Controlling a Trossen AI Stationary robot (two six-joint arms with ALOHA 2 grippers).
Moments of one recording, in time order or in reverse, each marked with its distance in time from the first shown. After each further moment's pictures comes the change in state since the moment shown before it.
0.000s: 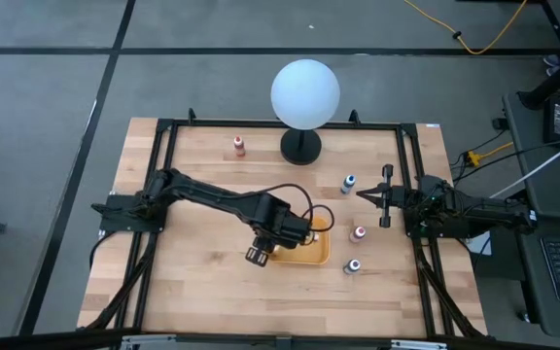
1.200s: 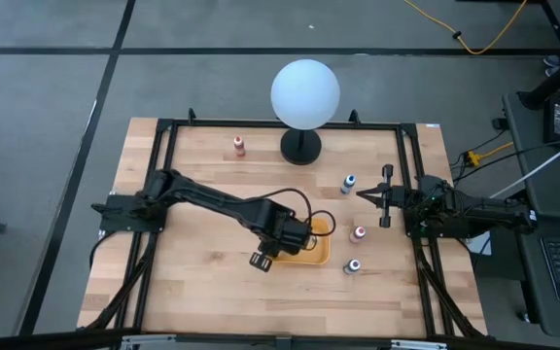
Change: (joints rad) left arm -0.007 -0.008 -0.108 0.188 0.025 0.032; right arm 0.000 0.000 0.000 0.000 0.000 0.000
